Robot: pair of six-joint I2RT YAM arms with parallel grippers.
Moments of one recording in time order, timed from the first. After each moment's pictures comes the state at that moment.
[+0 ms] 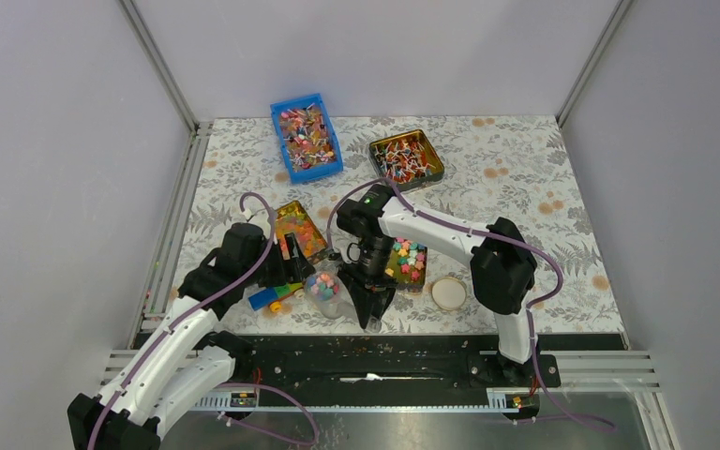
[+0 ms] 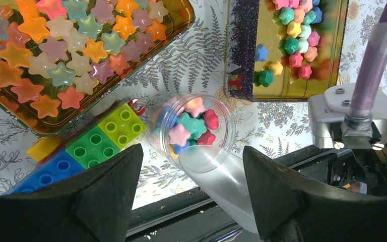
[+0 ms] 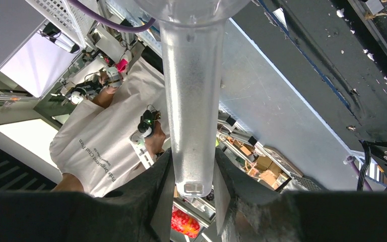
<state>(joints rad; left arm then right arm) -0.42 0.75 0.63 -0.63 0.16 -0.58 0.95 1.98 1.68 -1.53 -0.83 0.26</state>
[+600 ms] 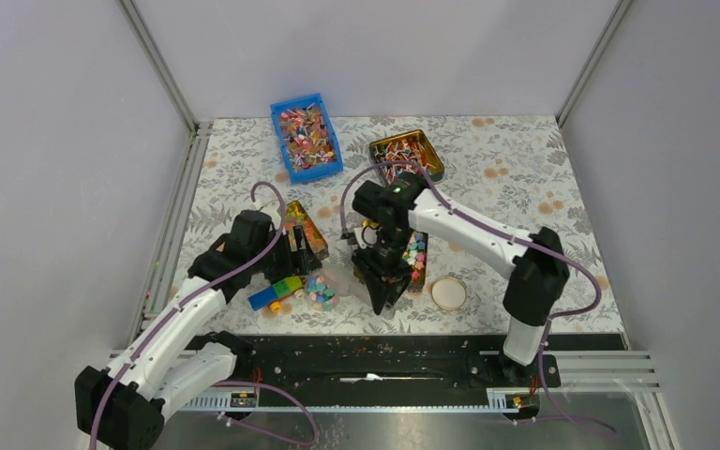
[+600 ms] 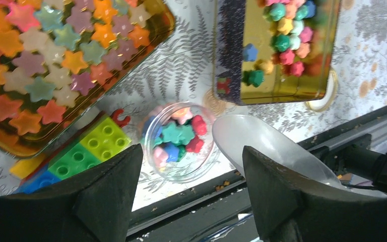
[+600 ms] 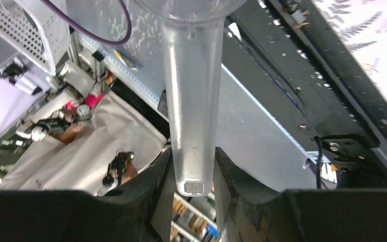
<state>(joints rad) -0.42 0.87 0.68 -0.62 0.20 -0.56 0.92 1.84 1.66 -1.48 -0.67 0.26</state>
